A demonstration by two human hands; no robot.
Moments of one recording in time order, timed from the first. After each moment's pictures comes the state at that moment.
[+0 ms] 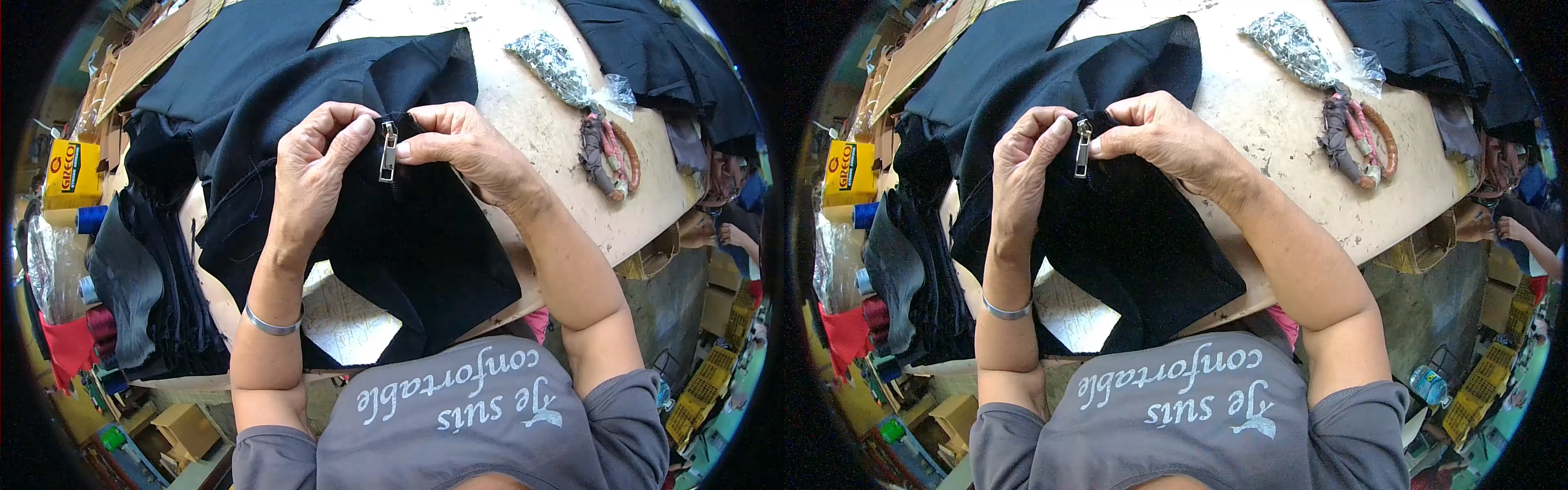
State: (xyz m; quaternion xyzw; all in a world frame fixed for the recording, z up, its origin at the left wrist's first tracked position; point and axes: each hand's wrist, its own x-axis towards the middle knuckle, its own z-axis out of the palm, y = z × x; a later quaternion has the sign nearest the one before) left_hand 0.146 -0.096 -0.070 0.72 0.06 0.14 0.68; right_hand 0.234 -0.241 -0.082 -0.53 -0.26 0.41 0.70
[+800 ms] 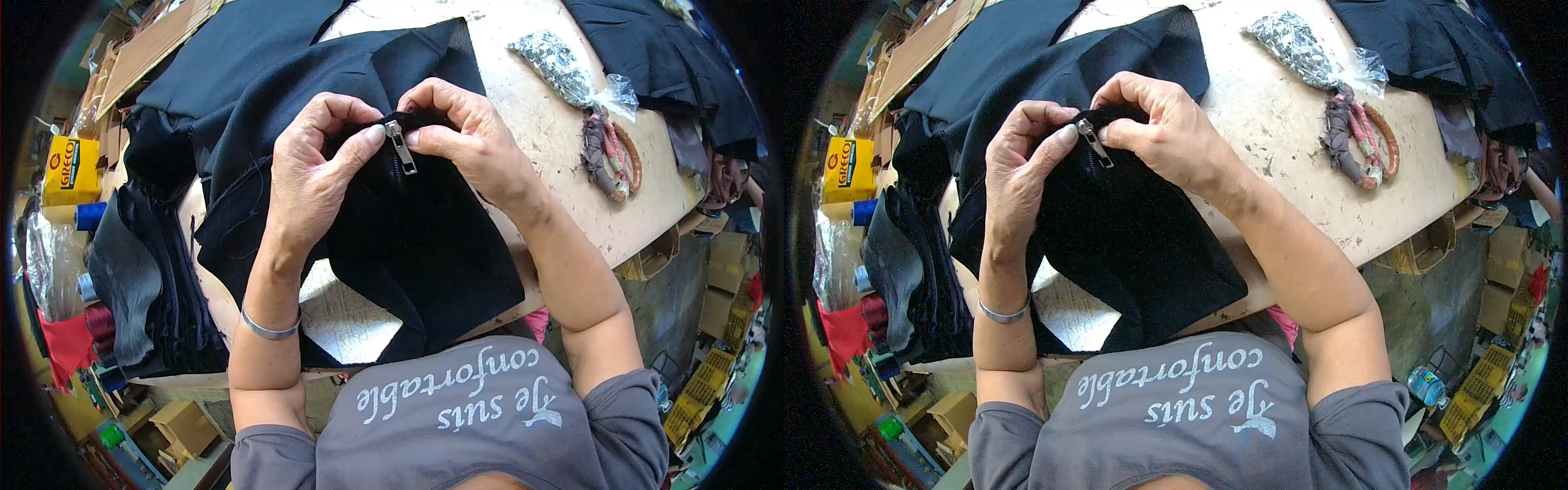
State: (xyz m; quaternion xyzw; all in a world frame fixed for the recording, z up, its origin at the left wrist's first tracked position) left_hand 0.143 -0.099 -0.062 0.76 0.06 0.16 0.63; right_hand 0.233 -0.241 -0.078 -0.62 -0.34 0.25 0.66
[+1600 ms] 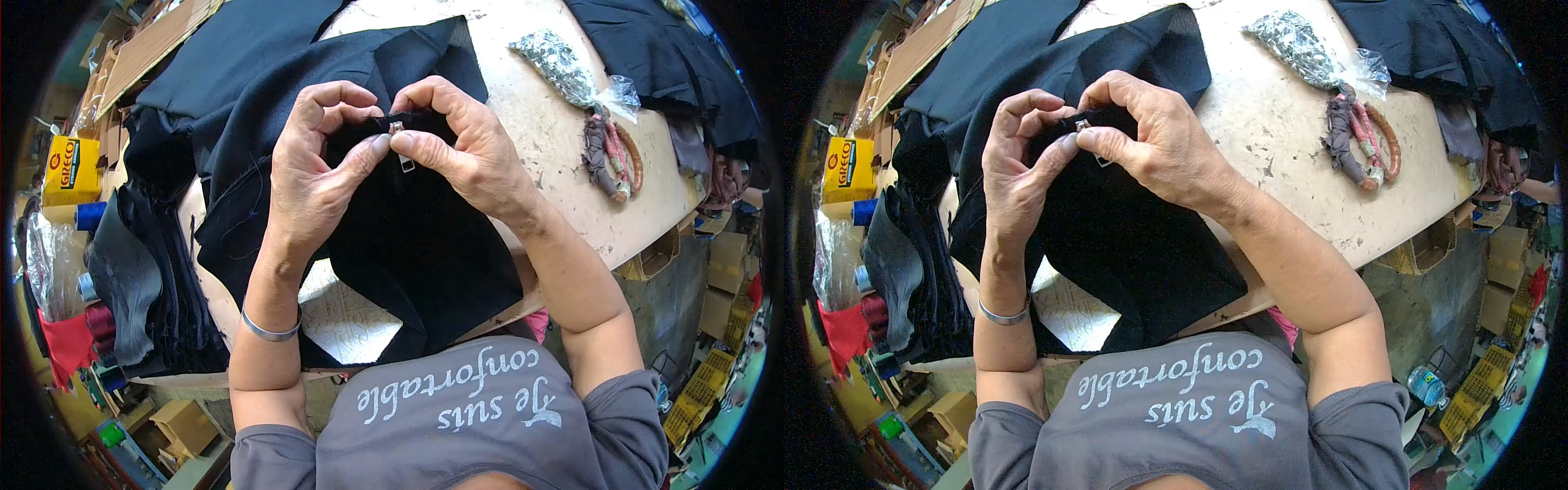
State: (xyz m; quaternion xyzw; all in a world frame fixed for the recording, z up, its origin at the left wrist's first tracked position) left_hand 0.143 -0.100 -0.063 0.77 -0.01 0.20 0.61; right_hand 0.223 -0.238 -0.079 -0.62 -0.41 0.14 0.66
